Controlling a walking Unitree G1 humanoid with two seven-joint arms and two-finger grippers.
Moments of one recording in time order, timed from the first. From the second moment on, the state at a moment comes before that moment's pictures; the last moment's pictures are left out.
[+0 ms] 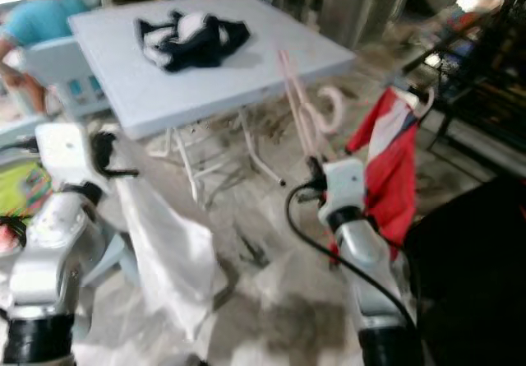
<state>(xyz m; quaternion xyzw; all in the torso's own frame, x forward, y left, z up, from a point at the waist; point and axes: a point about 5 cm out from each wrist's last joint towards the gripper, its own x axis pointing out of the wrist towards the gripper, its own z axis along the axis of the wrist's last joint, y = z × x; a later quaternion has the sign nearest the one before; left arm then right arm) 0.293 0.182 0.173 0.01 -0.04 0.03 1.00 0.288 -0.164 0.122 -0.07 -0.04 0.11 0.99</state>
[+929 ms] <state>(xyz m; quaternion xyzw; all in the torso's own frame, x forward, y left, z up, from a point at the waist) 0.299 0.154 0.171 0.03 -0.04 -0.01 1.00 0.289 -0.179 0.121 -0.09 -0.05 0.09 0.99</state>
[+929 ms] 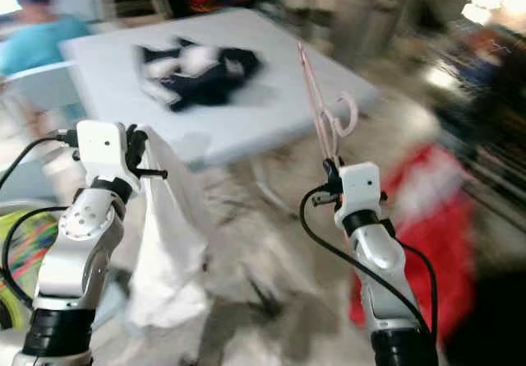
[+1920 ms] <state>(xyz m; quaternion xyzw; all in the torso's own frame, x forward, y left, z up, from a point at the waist) 0.295 0.154 0.181 0.04 -0.05 -0.01 1.00 0.290 -0.160 0.119 -0.07 -0.05 0.11 0.99</state>
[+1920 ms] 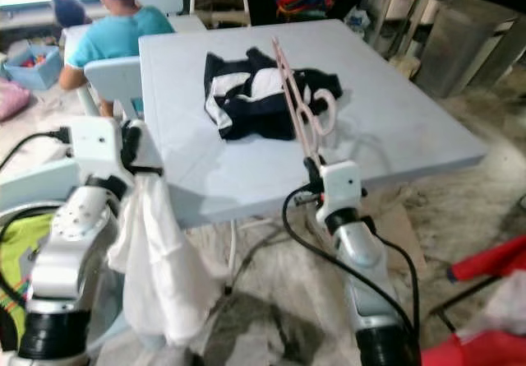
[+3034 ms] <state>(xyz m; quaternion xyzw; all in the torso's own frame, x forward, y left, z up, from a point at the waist) 0.287 0.174 0.163 0.01 -0.03 0.04 1.00 0.286 -0.161 0.115 -0.08 -0.05 0.13 0.99</state>
